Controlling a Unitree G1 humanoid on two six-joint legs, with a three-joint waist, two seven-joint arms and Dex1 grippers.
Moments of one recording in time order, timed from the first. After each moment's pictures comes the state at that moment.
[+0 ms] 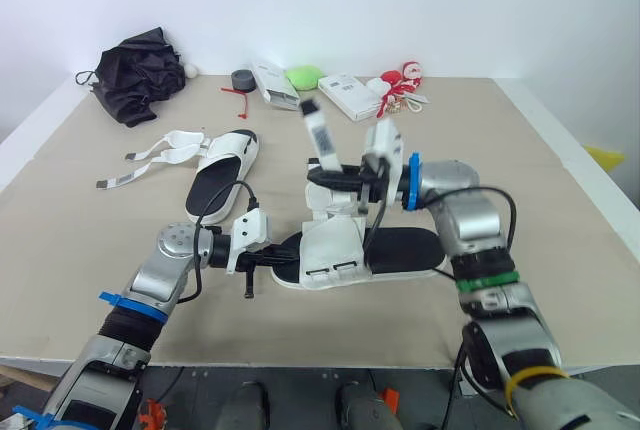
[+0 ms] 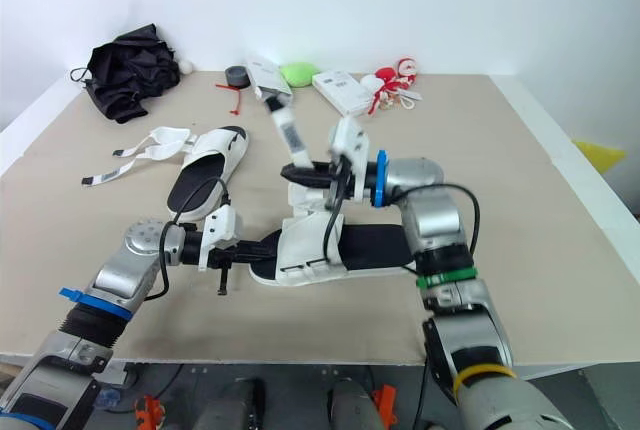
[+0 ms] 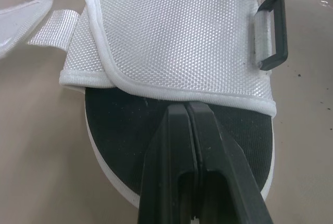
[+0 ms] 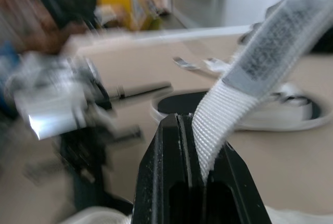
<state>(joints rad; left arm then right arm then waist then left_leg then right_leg) -0.49 0.49 -0.24 0.26 -0.20 0.06 -1.23 -0.76 -0.35 0.15 0.19 0.05 -0.13 1.17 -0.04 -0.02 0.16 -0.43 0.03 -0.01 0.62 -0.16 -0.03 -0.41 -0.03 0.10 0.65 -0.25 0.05</state>
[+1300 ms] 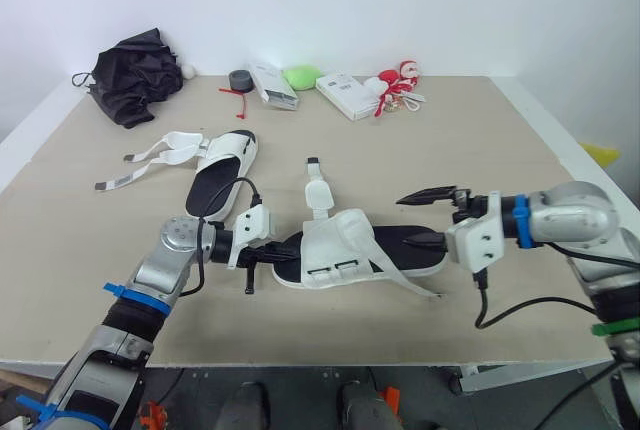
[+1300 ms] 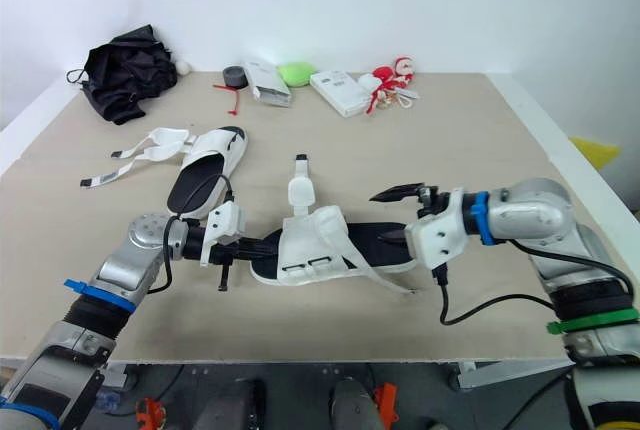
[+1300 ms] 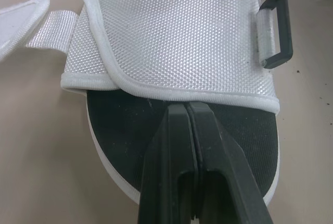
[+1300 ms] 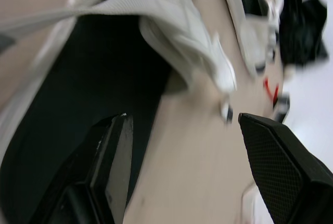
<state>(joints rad) -0.56 0.47 -0.27 0.34 -0.20 0.04 -1.27 -0.15 -1.25 -0.17 -0.20 0.73 0.32 1.31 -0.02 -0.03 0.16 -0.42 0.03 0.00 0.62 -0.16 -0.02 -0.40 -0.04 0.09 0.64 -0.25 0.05</state>
